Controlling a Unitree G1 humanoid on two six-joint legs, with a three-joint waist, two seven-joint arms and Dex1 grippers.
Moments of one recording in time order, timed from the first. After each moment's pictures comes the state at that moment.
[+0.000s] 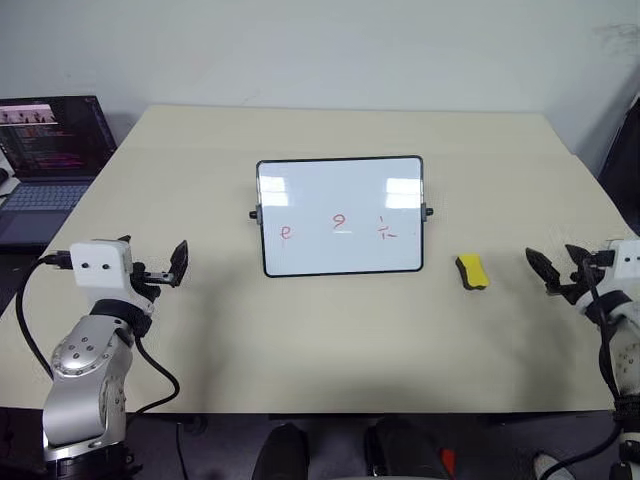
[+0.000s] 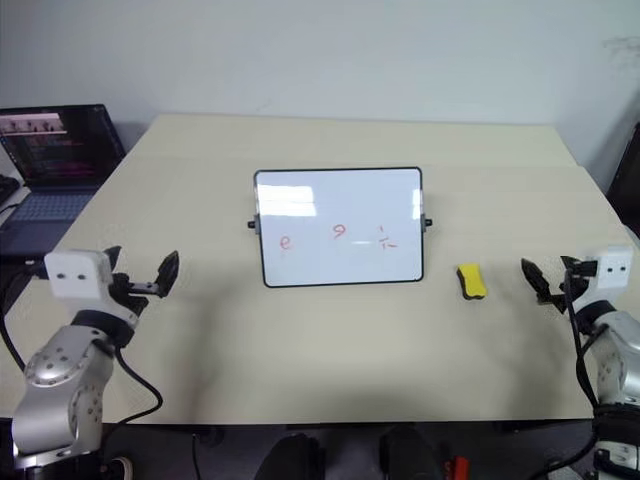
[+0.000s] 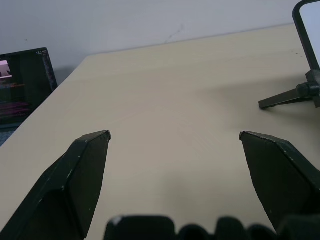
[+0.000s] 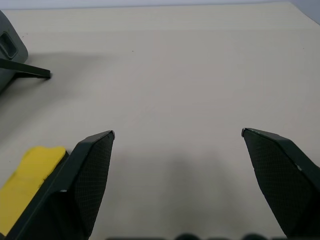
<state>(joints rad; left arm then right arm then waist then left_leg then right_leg) -0.01 0.47 0.43 -0.27 -0.29 0.33 -0.26 -0.21 -0.63 -0.42 0.28 0.44 0.23 0.59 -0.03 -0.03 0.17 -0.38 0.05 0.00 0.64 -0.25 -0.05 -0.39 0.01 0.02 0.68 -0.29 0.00</state>
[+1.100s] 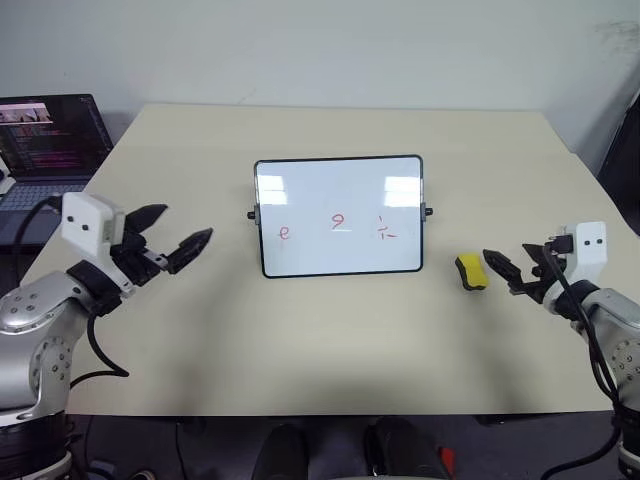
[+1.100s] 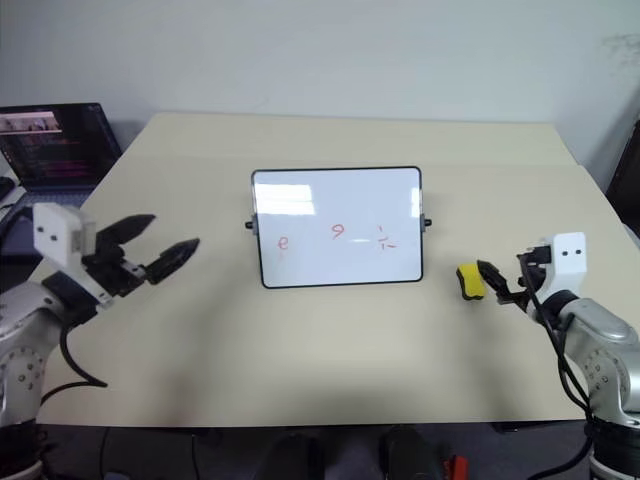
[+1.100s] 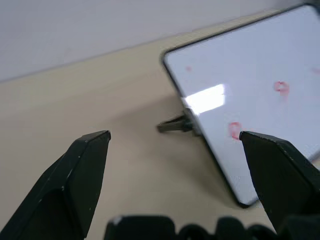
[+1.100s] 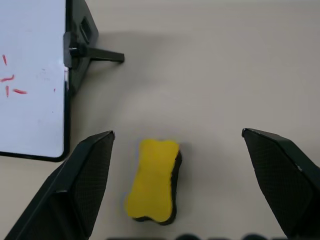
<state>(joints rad) -0.12 0.80 0.42 -0.30 -0.60 0.55 -0.73 -0.15 -0.58 -0.37 -0.36 0.62 0.87 0.30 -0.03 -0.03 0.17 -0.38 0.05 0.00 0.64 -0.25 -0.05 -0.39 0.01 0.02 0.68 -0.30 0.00</state>
